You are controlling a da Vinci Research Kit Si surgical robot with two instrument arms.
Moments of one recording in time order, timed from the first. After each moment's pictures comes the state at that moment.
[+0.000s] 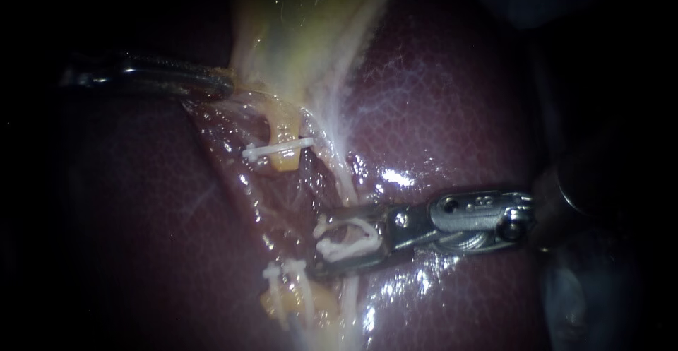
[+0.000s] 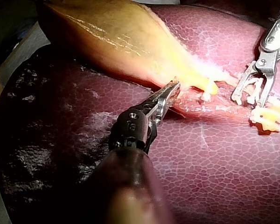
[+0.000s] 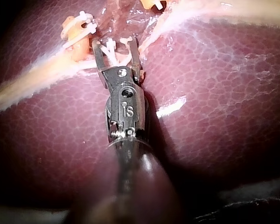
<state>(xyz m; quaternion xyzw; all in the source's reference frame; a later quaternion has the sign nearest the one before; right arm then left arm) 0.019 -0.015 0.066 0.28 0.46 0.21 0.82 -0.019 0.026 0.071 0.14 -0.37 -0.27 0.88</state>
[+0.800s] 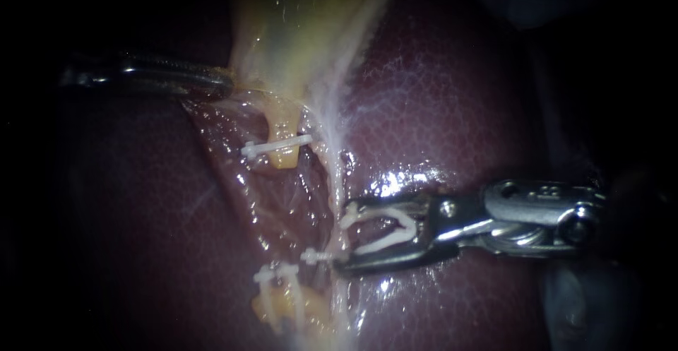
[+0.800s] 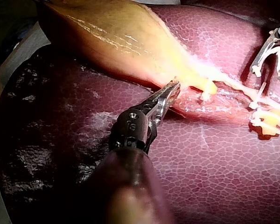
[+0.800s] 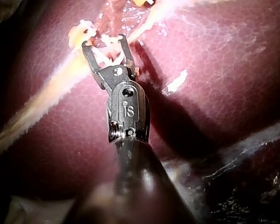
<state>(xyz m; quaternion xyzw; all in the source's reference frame) 0.015 -0.011 0.055 0.34 0.48 0.28 0.76 -0.019 0.026 0.071 0.14 -0.37 -0.27 0.88</state>
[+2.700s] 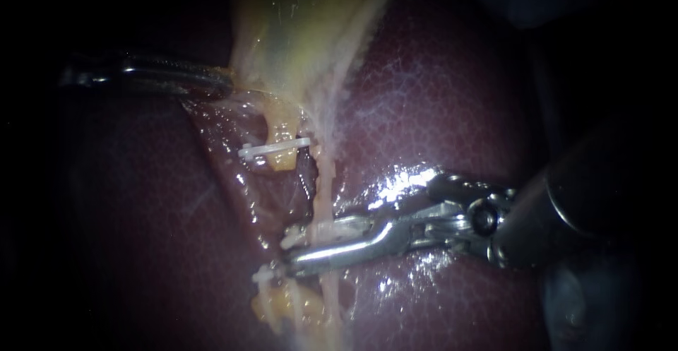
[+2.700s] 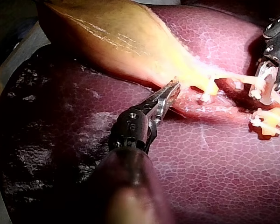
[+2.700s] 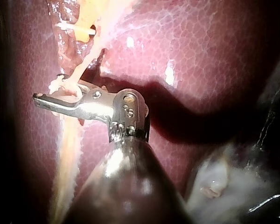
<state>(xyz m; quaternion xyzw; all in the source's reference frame) 0.020 -0.013 0.060 0.55 0.51 0.36 0.55 -0.019 0.026 0.071 0.14 -0.37 -0.27 0.88</state>
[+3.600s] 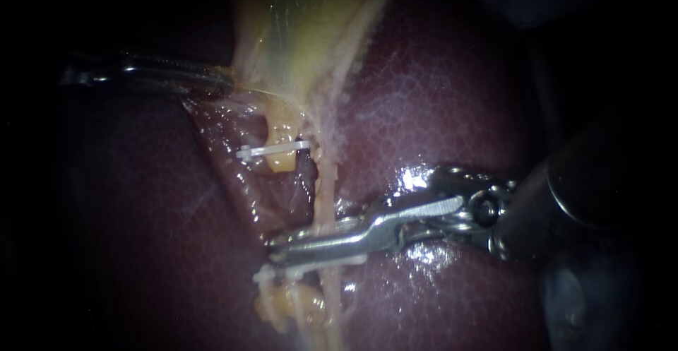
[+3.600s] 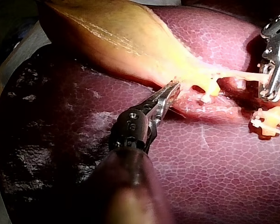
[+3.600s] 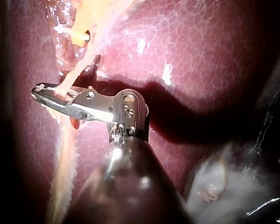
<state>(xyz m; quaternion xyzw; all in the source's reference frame) 0.020 -0.012 0.060 0.56 0.51 0.36 0.55 -0.019 0.026 0.071 0.14 -0.37 -0.27 0.88</state>
